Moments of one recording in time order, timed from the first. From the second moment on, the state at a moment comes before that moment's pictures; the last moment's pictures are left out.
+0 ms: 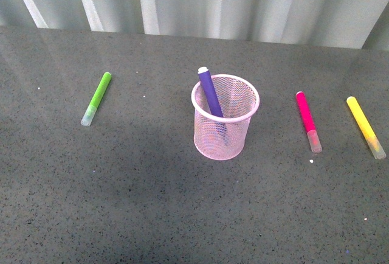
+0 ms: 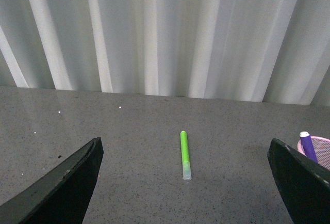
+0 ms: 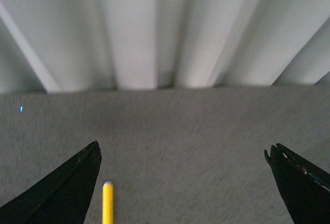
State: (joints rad) left arm 0.00 0.00 0.02 0.00 0.00 0.00; right arm -0.19 1.50 0.95 0.10 0.00 -0.09
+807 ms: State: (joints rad) left arm 0.00 0.00 0.02 0.00 0.00 0.00; right arm 0.08 1.99 1.02 0.04 -0.02 -0.03
